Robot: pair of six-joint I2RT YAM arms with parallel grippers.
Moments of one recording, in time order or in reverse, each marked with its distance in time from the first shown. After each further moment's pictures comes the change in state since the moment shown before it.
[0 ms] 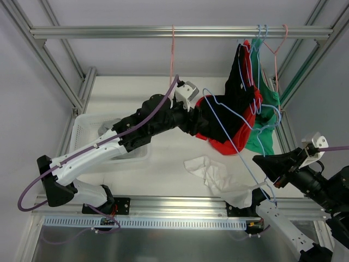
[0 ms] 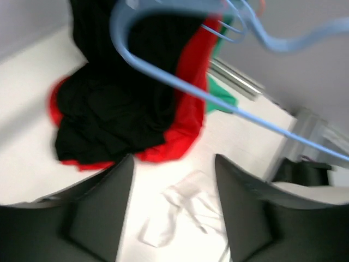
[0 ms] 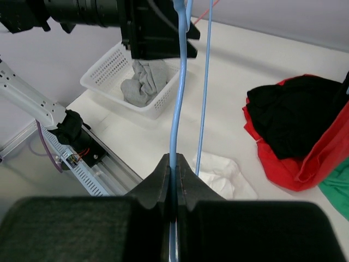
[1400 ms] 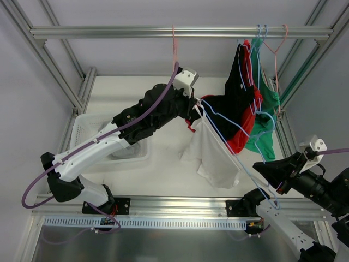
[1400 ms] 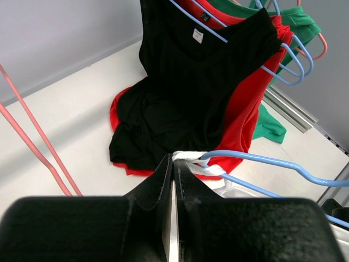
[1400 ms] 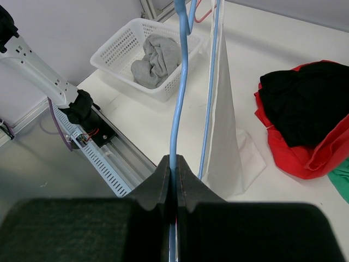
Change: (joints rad) left arm -0.003 0.067 0.189 -0.129 -0.214 0.048; right arm 0.000 0.016 0.040 -0.062 -0.073 -0.022
